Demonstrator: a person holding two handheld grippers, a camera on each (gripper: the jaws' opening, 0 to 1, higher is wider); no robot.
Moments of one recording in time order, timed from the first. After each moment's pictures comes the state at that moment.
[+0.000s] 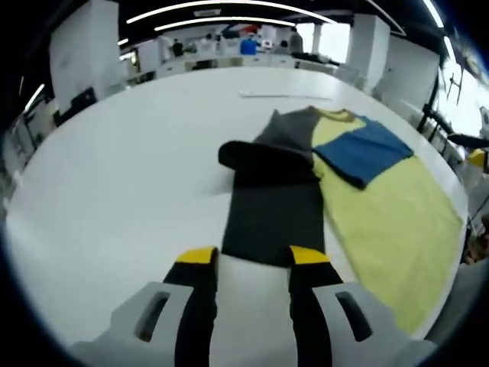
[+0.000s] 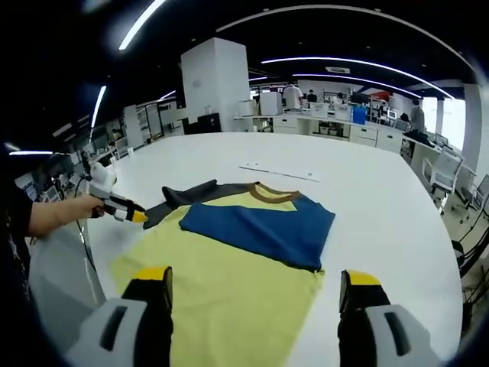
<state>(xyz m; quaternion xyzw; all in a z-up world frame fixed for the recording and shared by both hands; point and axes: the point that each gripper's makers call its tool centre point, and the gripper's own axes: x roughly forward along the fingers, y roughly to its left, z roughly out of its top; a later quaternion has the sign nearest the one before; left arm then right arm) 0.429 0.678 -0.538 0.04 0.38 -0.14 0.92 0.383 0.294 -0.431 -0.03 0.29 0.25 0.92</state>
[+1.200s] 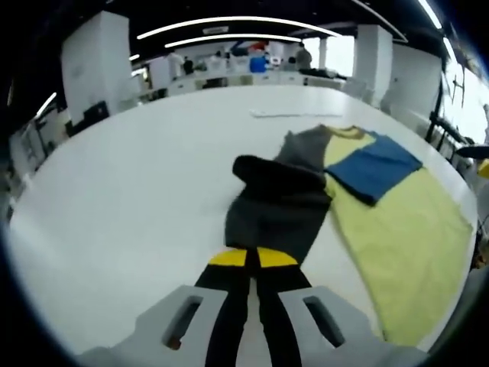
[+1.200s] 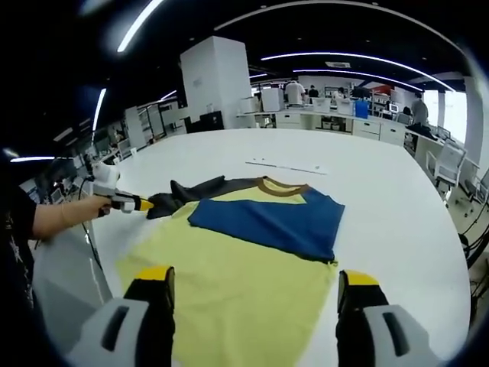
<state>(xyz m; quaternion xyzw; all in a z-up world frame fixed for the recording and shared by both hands) 0.436 0.699 -0.516 0.04 0.33 -0.10 0.94 0.372 0.304 -0.437 -0.02 0.30 0.26 0.92</state>
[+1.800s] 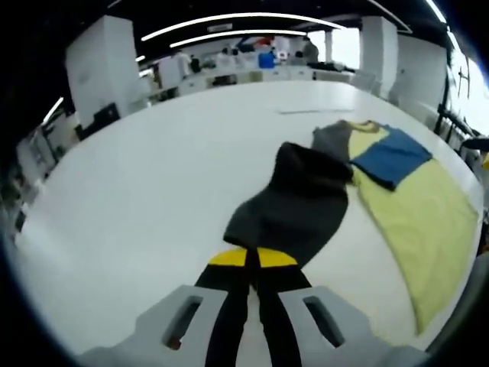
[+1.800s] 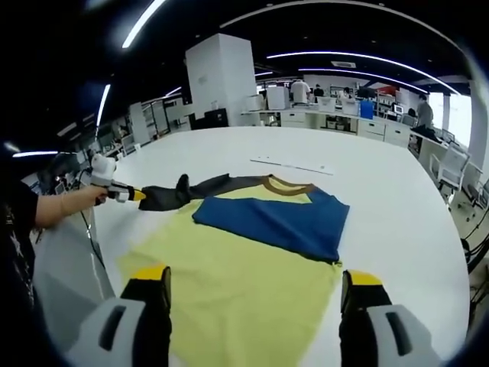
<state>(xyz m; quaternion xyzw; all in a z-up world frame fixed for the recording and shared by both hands) 0.427 0.756 -0.510 0.08 0.34 -0.07 0.93 0.369 0.308 -0.439 -0.03 0.30 0.27 0.91</state>
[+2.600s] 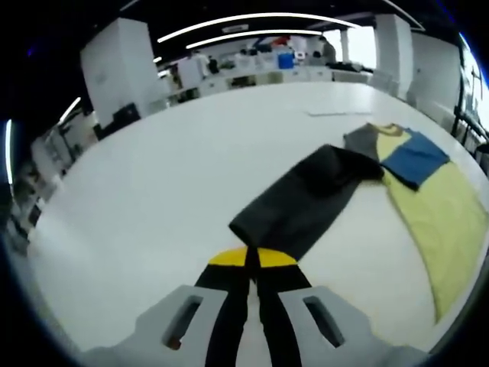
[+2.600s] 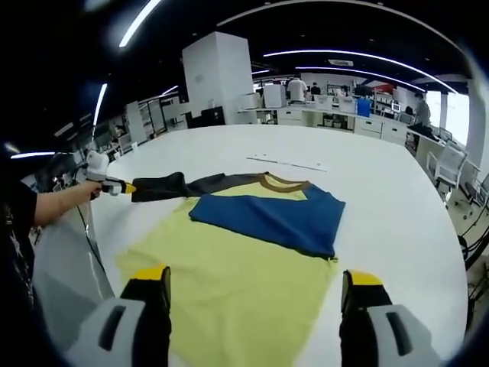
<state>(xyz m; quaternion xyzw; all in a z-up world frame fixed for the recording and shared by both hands) 0.419 0.788 -0.489 0.09 0.33 -0.02 0.94 0.368 0.302 -0.441 -0.03 0.31 0.26 0.91</state>
